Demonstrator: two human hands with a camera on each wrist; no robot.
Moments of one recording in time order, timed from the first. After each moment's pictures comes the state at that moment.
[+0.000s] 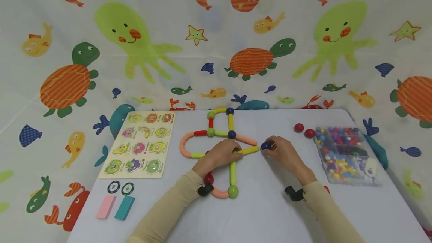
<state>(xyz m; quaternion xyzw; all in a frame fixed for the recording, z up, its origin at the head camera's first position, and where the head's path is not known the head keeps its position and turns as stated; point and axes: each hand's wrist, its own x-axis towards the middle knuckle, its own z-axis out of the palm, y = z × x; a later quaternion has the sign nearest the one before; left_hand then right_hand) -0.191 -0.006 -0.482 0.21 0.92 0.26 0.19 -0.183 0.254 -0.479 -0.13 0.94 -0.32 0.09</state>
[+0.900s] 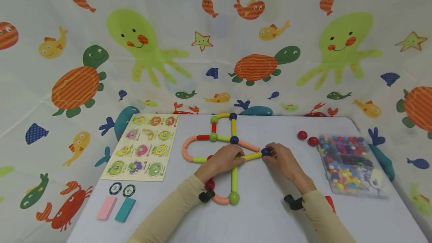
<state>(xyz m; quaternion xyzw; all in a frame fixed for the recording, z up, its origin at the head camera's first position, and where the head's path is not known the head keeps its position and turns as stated) -0.185 -0.001 -0.482 0.19 0.92 0.28 0.18 -0.182 0.244 -0.489 -0.15 0.94 -0.31 0.07</state>
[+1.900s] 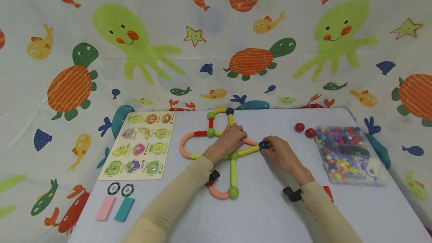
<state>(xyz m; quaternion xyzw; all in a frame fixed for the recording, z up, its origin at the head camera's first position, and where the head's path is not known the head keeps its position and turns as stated) -0.231 0.018 -0.481 0.31 0.95 0.06 0.03 -0.184 0.244 -0.489 -0.15 0.93 -0.32 0.06</state>
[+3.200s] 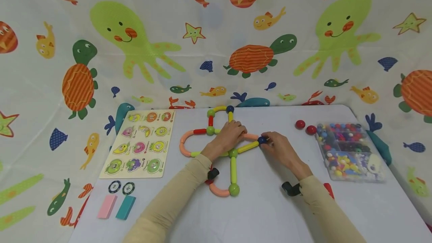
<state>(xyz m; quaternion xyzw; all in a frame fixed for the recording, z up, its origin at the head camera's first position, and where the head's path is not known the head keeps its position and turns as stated) -0.235 0.013 -0.479 0.29 0.95 0.10 0.05 -0.192 0.241 -0.493 -0.16 0.93 -0.33 0.05</state>
